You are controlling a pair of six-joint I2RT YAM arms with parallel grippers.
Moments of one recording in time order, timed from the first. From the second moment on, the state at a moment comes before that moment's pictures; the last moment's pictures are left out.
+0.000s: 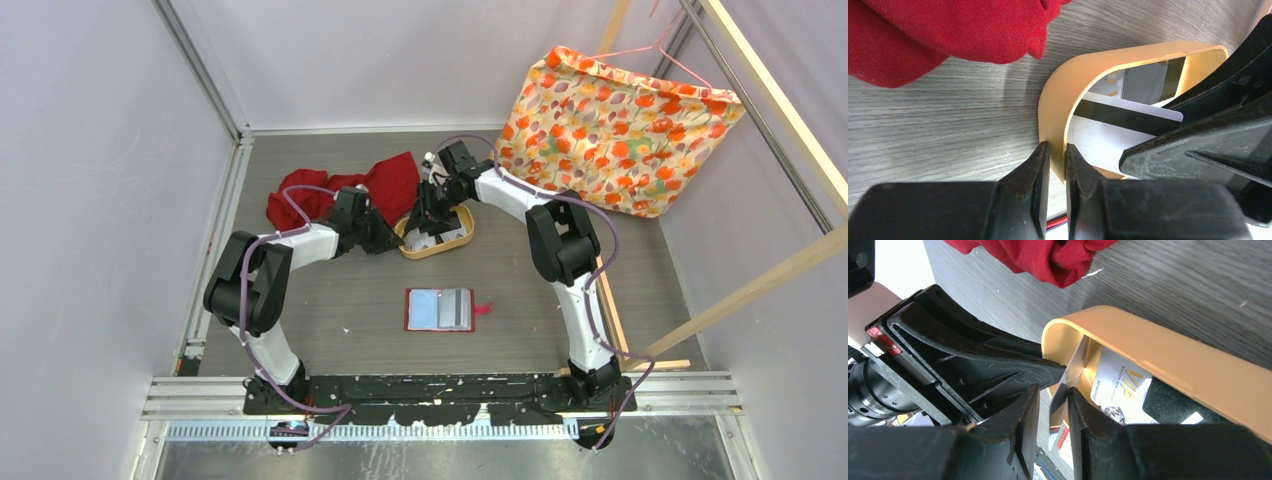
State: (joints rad) left arm -0.37 1.74 0.92 0.00 0.26 -0.88; right arm 0.51 2.26 1.78 -0.53 -0.71 0.56
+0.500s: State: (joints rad) left arm -0.37 1.74 0.93 0.00 0.27 -0.87; right arm 0.51 2.26 1.80 -0.62 -0.57 0.47
